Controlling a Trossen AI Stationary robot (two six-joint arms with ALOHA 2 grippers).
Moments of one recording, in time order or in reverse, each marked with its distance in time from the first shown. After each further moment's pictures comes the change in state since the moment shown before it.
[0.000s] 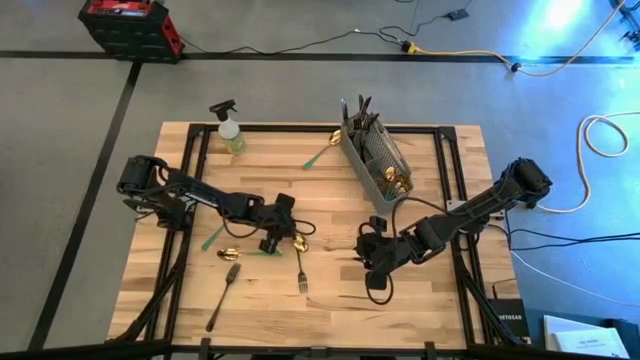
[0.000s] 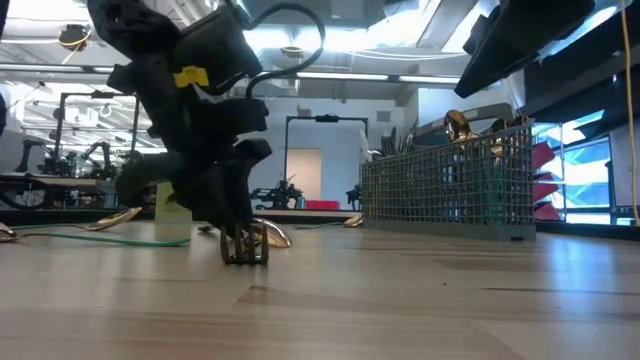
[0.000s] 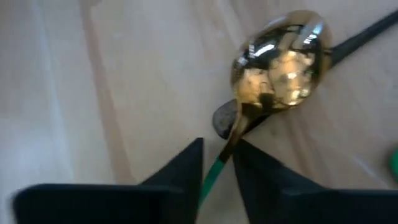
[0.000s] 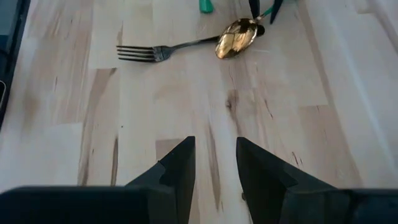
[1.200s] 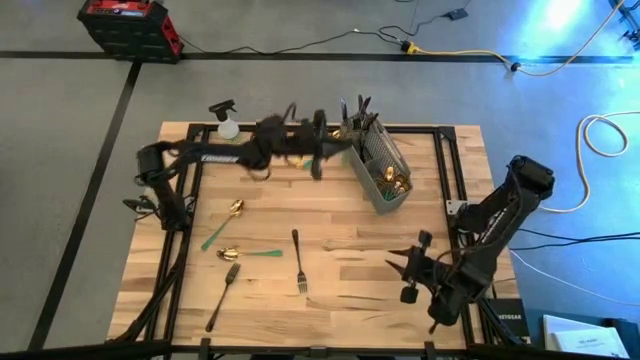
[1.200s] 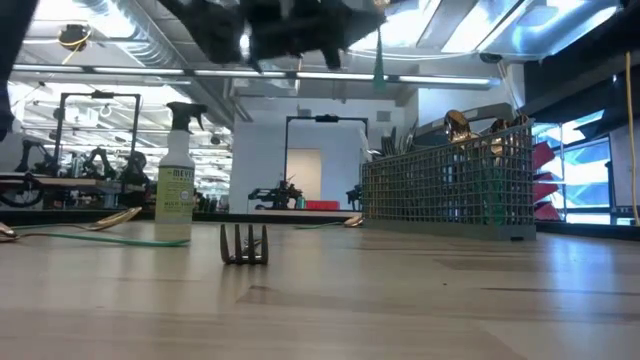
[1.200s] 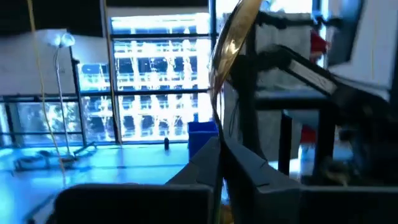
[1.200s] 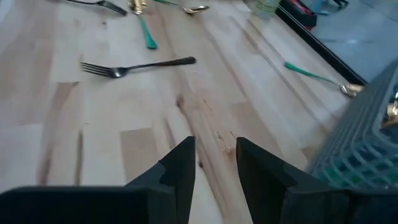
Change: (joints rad) left arm 0.452 0.146 0.482 0.944 0.559 -0.507; right arm 0.490 -0.046 -0.144 -0.297 0.699 0.615
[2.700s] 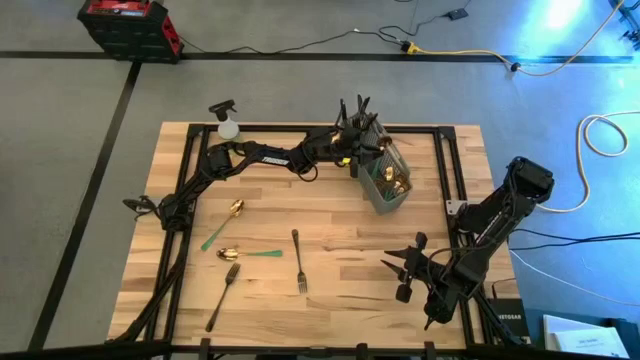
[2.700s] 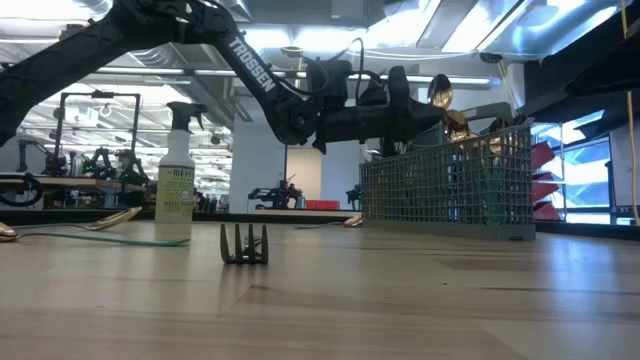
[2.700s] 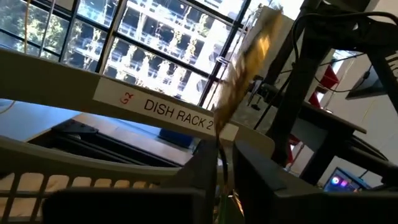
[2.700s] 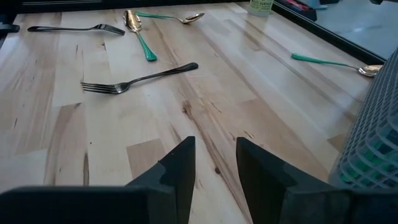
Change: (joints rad) left arm -0.016 0.544 0.361 0.095 -0.054 -0.378; right arm -0.005 0.021 -0.124 0.262 0.059 0.038
